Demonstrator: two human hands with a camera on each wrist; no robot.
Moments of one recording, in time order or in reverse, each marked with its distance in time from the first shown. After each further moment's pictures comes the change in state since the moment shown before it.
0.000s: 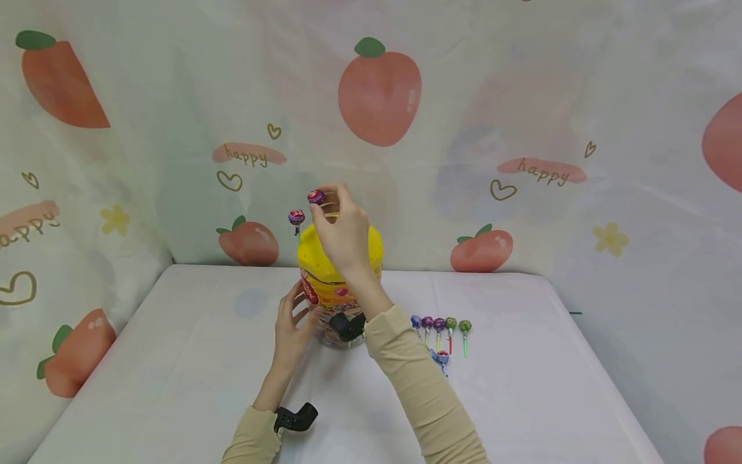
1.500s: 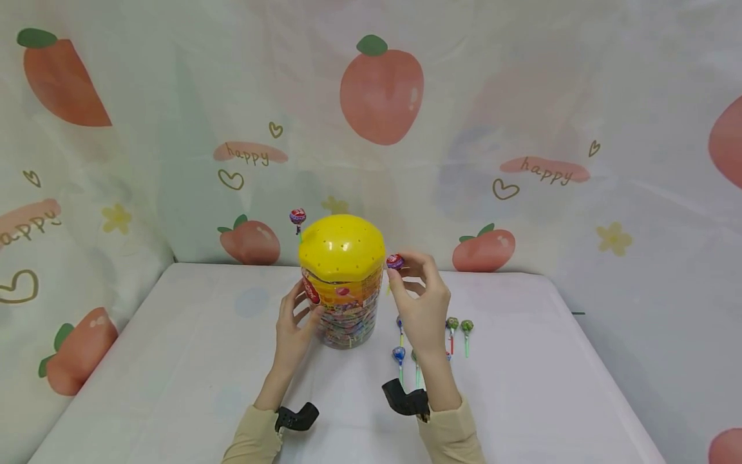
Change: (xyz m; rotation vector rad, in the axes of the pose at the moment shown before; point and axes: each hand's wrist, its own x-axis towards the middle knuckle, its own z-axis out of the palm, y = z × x) left_hand -0.002 0.015 -0.004 -0.039 -0.011 0.016; right_hand -0.098 0.030 -0.085 0.029 0.203 0.073
